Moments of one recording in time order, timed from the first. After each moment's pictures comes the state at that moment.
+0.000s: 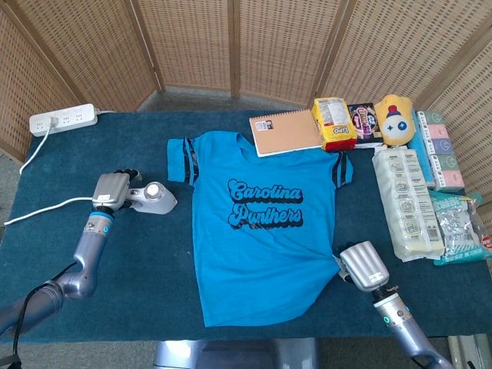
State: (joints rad) left arm -0.71 -1.66 -0.25 -0.94 1.05 0.81 0.16; right arm 0.34 -1.49 -0.03 -1.28 -1.67 1.34 -0.17
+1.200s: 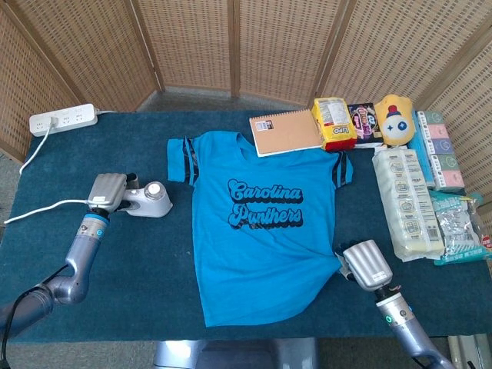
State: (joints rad) left arm -0.68 -1.61 -0.21 -0.99 1.15 0.89 0.05; right arm 0.33 -1.48 -0.02 -1.29 -1.67 1.35 -0.17
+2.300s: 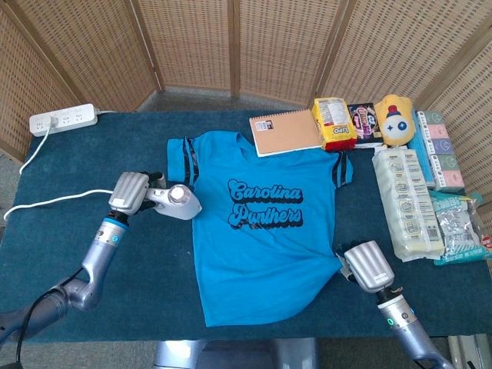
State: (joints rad) left arm -0.70 -1.71 -0.20 -0.97 1.37 1.07 -0.18; right arm 0.32 -1.46 -0.02 -1.33 -1.67 1.37 -0.20
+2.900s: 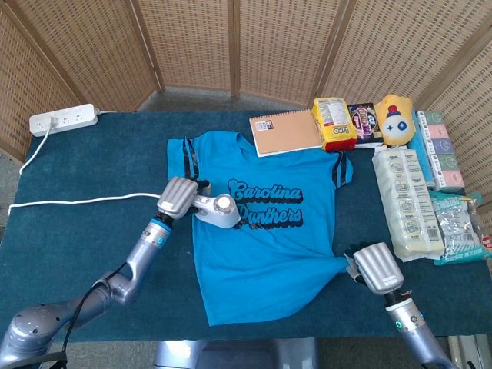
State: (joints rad) left arm -0.85 -1.94 -0.21 -0.78 1.41 1.04 -0.14; right arm 0.29 -1.44 -0.02 -1.32 -1.68 1.40 -0.16
